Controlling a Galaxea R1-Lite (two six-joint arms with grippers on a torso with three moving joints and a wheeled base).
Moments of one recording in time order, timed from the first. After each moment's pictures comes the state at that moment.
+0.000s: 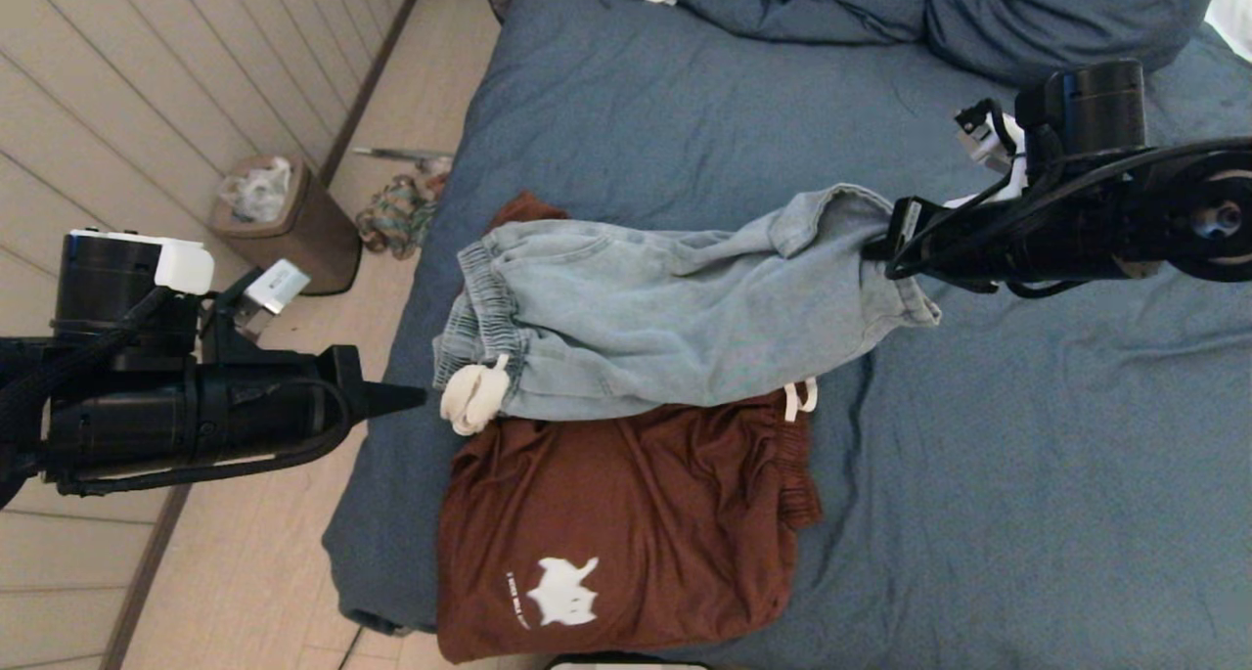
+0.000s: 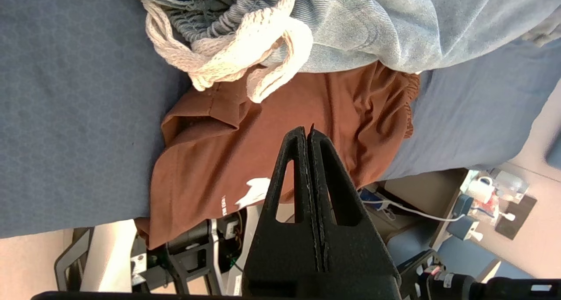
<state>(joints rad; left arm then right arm) -0.24 1.51 -0.82 -0.17 -0.45 -0.49 0.18 1.74 -1.48 0.12 0.07 0.36</state>
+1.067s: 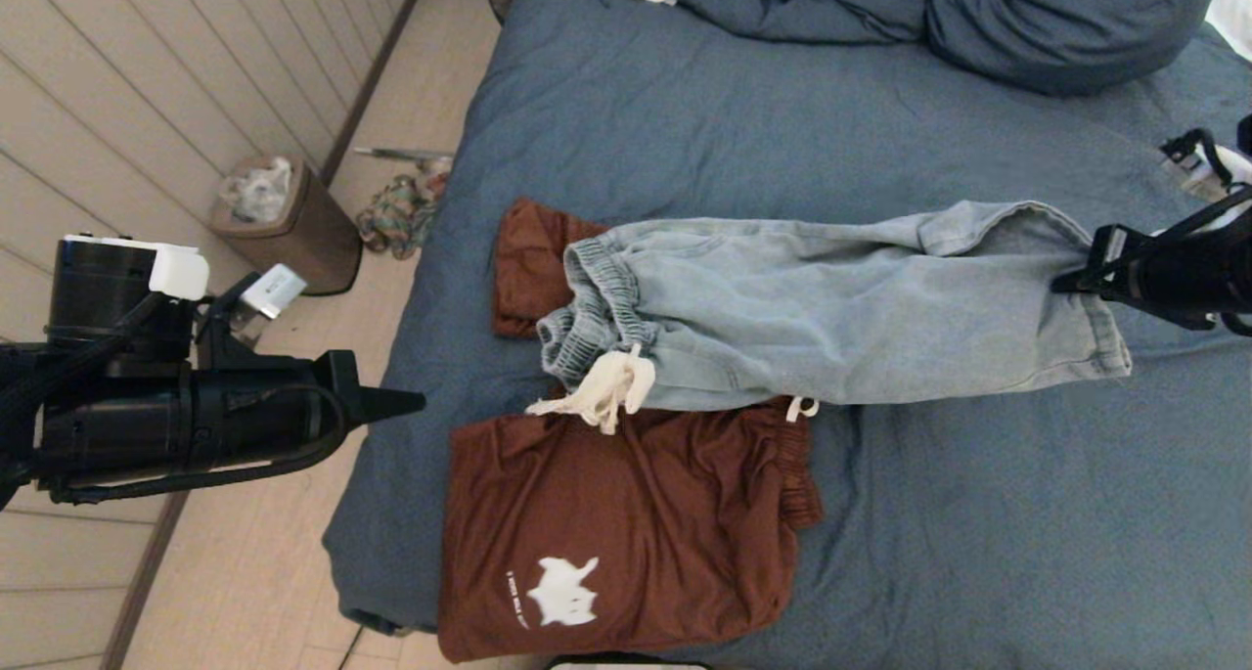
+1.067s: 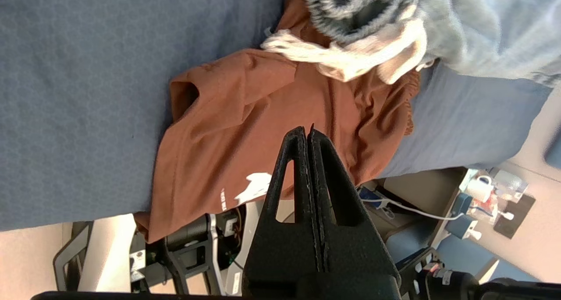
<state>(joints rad) -0.24 1.50 -0.81 -0.17 -0.45 -0.49 -0.26 1.64 -1.38 0.24 0.22 0.21</state>
